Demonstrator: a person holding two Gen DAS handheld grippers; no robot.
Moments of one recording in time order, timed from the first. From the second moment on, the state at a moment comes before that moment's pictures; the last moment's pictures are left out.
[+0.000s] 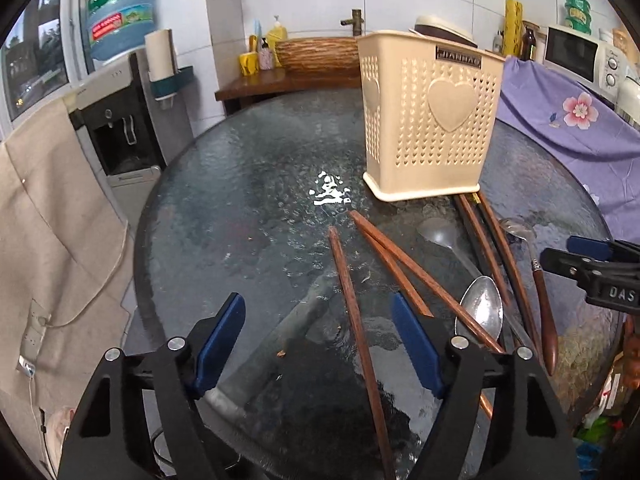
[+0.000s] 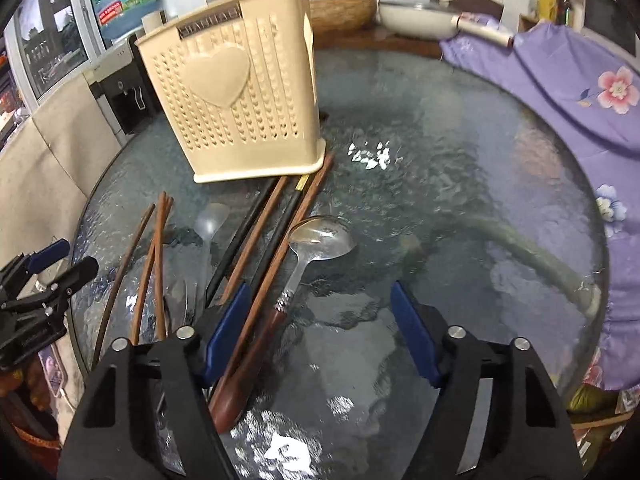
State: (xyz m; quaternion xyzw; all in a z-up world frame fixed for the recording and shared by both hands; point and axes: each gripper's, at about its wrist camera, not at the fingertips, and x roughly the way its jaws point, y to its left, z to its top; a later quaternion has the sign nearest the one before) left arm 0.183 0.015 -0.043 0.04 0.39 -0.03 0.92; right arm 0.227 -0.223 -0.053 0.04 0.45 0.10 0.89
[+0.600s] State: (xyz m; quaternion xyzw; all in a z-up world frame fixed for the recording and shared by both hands) left arm 0.207 0.015 -0.054 0.04 0.42 -0.04 0.91; right arm 0.269 -0.215 -0.066 0.01 0.50 0.08 0.86
